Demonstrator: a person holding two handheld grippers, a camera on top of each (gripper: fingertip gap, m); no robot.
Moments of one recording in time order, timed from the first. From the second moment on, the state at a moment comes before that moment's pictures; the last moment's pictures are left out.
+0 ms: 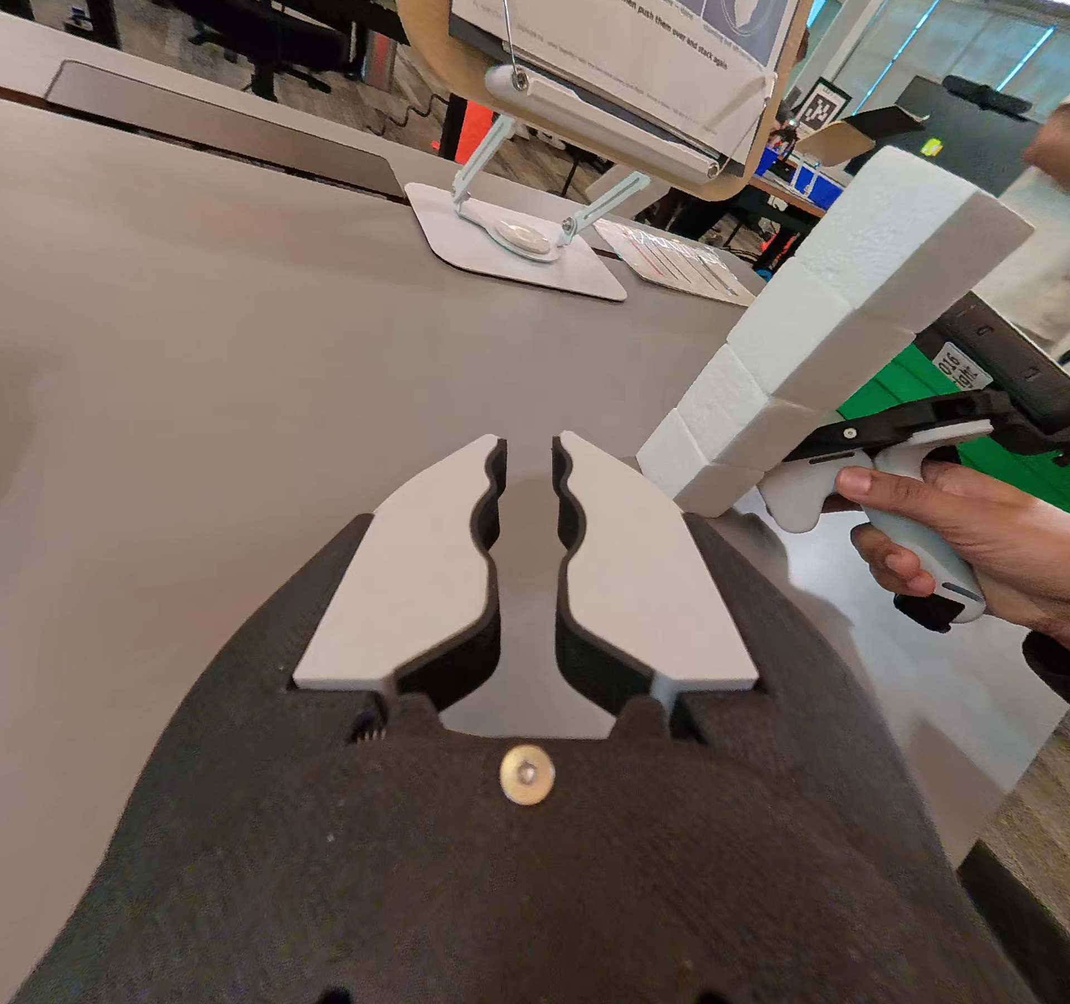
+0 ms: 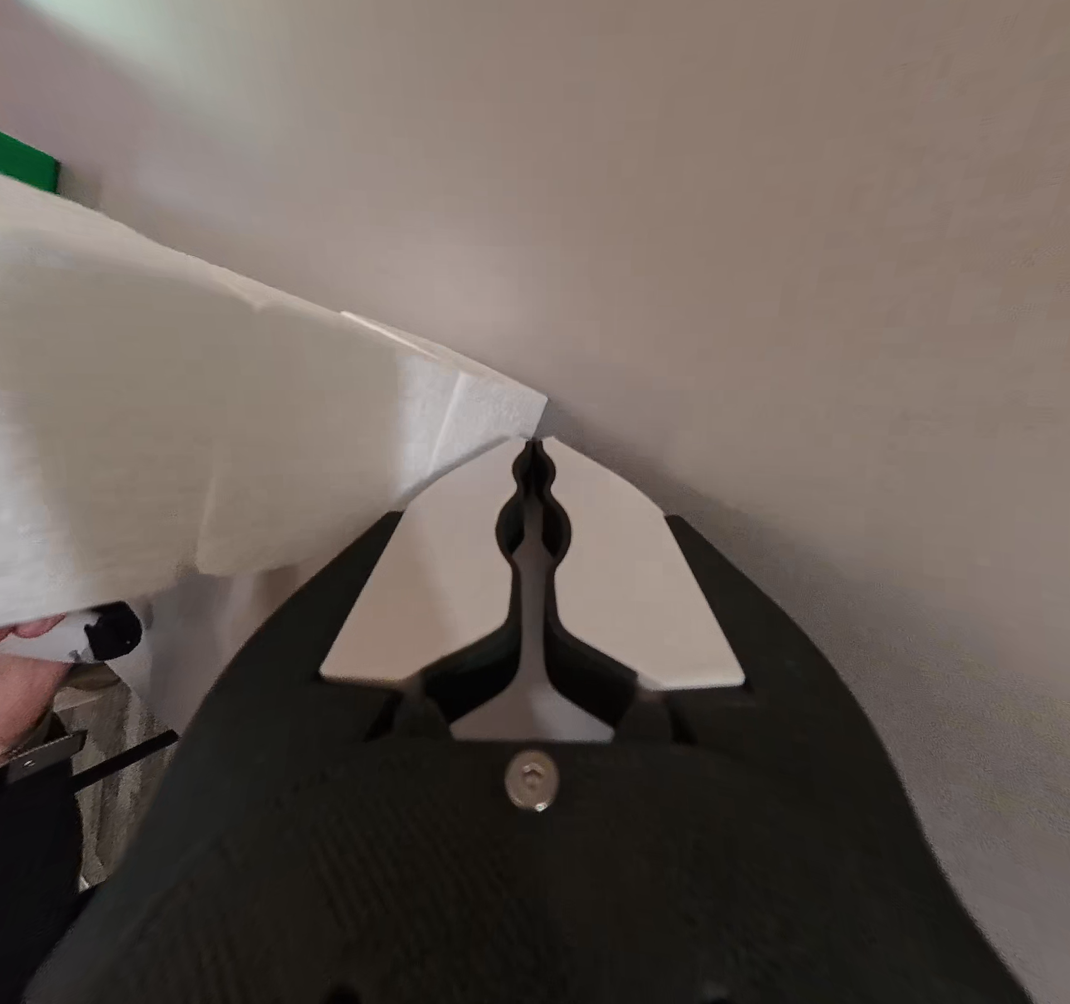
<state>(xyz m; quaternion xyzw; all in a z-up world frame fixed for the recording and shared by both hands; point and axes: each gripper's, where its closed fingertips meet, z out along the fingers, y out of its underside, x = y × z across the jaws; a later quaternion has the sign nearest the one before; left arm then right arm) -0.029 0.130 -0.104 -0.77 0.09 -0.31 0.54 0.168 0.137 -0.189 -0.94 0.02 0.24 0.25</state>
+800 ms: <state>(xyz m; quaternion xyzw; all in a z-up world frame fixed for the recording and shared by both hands) -0.076 0.148 -0.095 -0.77 -0.01 -0.29 0.57 0.113 0.154 -0.173 -0.94 -0.05 0.20 0.26</state>
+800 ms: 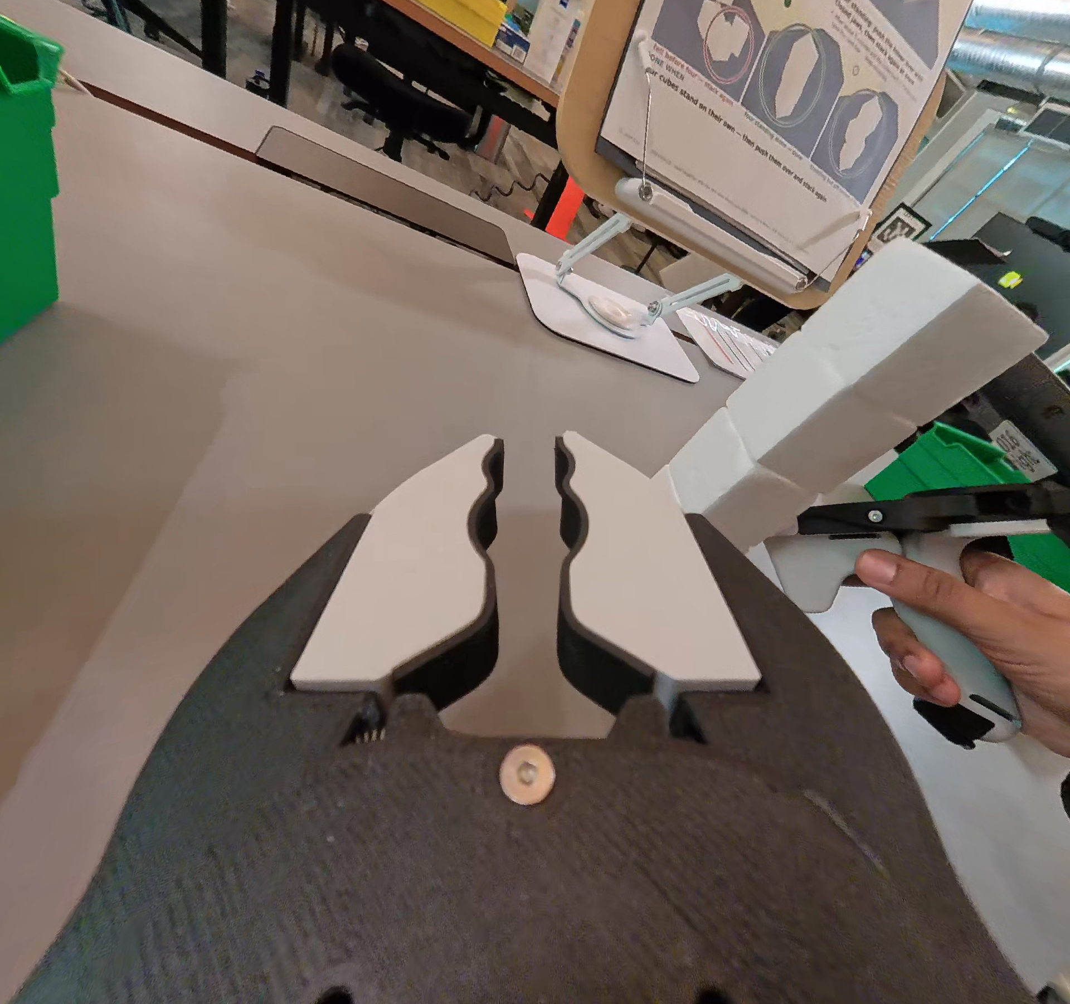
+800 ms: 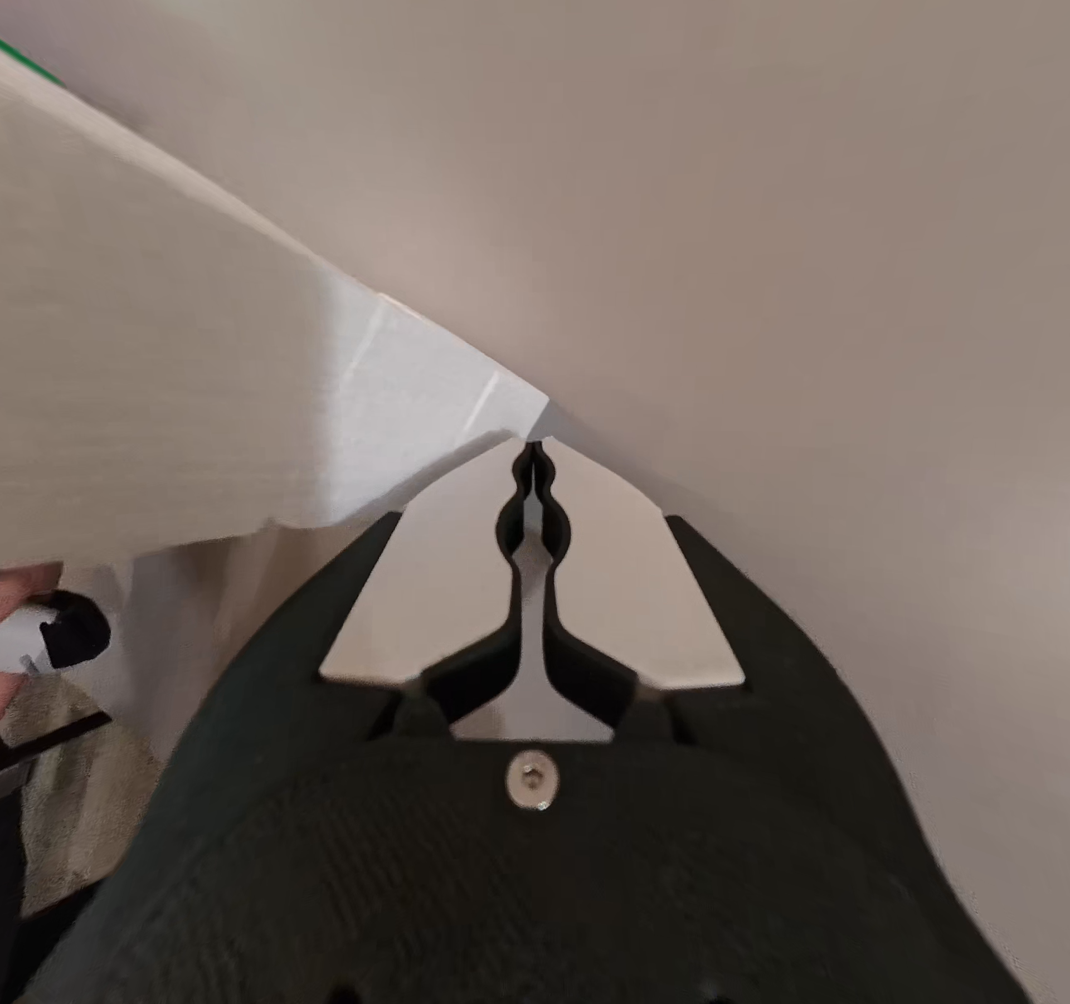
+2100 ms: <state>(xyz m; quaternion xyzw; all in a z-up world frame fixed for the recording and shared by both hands) -0.090 0.153 -0.097 -0.77 -0.05 -0.28 0.57 0.067 0.175 -0.171 -0.94 -0.10 0.18 0.27</state>
